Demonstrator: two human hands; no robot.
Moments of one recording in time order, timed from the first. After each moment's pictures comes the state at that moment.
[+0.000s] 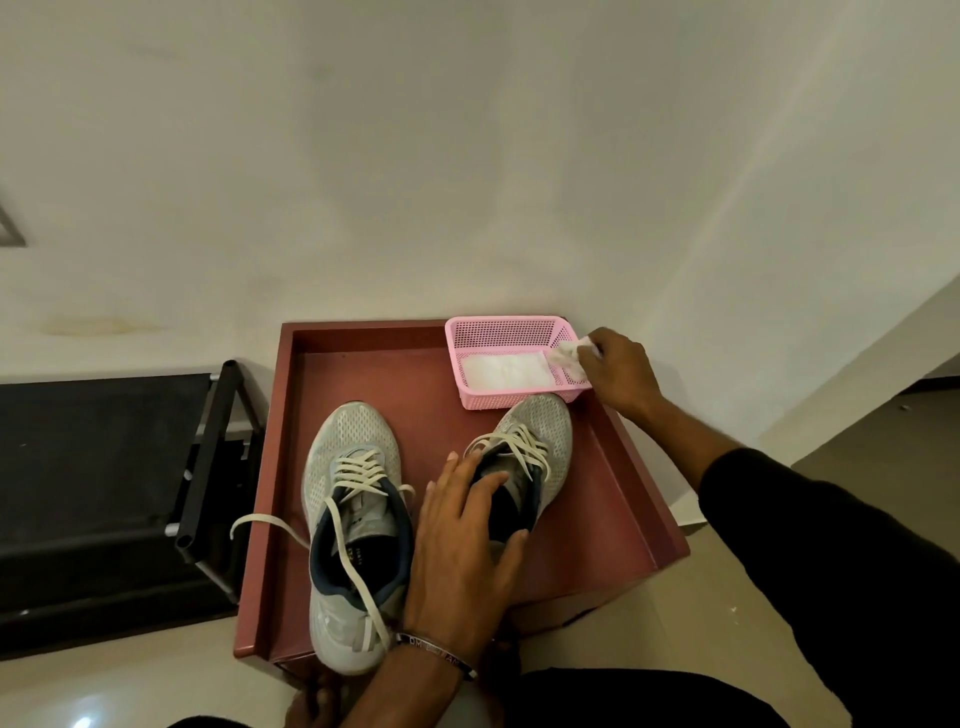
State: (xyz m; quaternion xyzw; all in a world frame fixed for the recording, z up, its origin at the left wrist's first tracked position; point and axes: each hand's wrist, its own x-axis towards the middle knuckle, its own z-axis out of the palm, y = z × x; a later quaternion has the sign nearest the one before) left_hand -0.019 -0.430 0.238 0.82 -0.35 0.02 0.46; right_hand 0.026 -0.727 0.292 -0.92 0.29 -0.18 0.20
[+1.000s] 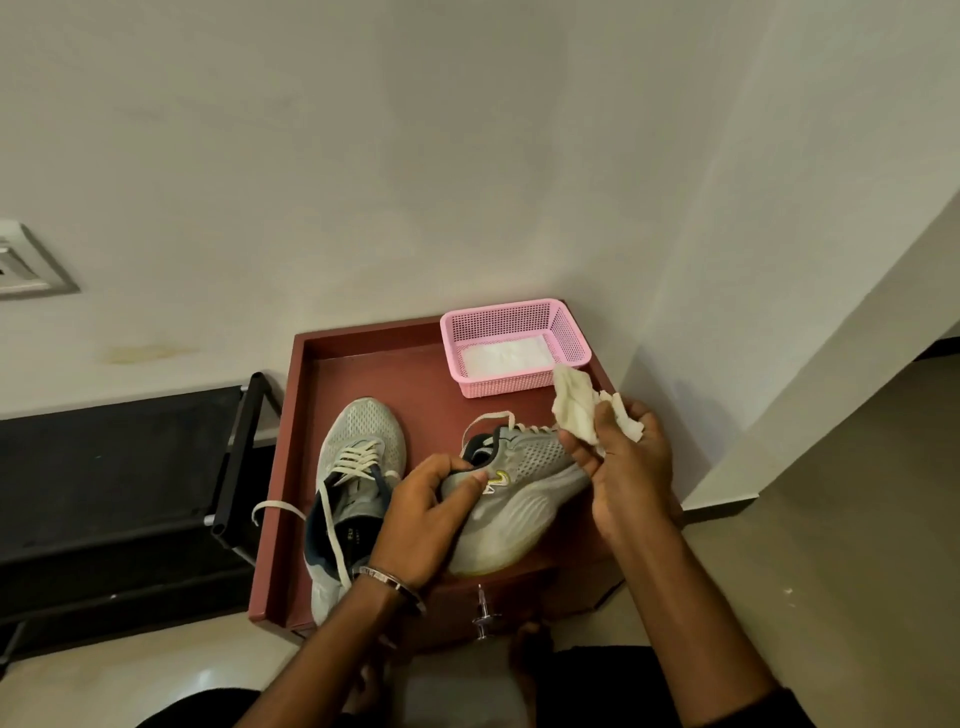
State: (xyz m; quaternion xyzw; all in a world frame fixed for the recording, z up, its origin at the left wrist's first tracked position) left_hand -0.008 -0.423 0.270 0.76 -0.24 -0.18 0.57; right_hand -0.085 -0.604 0.296 -0.37 0.36 -0.36 0.78
